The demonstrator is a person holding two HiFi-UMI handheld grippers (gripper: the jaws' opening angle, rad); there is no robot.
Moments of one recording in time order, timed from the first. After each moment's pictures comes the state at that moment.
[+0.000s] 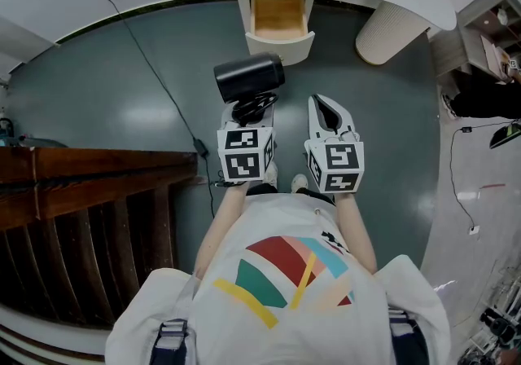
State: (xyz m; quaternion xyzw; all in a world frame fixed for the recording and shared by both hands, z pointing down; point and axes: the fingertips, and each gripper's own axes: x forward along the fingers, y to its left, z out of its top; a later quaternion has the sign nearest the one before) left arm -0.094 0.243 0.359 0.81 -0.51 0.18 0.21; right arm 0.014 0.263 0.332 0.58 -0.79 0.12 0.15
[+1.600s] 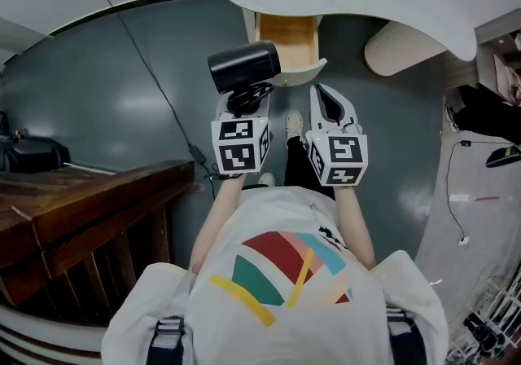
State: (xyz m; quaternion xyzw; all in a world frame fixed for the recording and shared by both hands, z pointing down) left arm -0.111 0.091 0.387 0.79 -0.53 0.19 0.24; right arm 0.007 0.103 0.353 0.57 -0.80 0.13 0.14
